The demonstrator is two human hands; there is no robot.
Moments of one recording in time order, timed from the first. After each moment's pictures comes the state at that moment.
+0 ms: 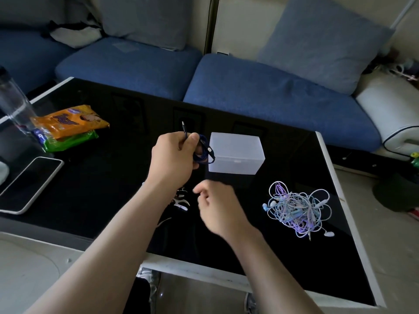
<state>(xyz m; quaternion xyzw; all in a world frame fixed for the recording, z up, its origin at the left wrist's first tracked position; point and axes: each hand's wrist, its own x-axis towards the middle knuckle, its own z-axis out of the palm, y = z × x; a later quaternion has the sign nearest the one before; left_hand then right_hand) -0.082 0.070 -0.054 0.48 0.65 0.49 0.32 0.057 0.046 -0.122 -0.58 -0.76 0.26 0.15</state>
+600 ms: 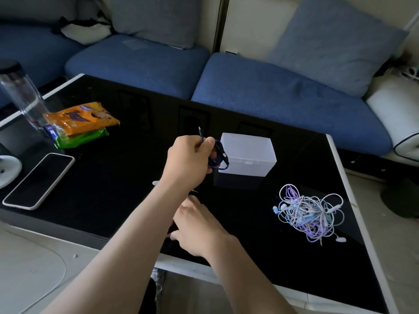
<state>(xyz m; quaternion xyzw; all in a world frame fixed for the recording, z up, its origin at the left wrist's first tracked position) -0.089 0.068 -0.051 0.49 0.66 0.44 0.36 -0.004 0.024 -0.143 -0.43 -0.87 0.23 -0.02</state>
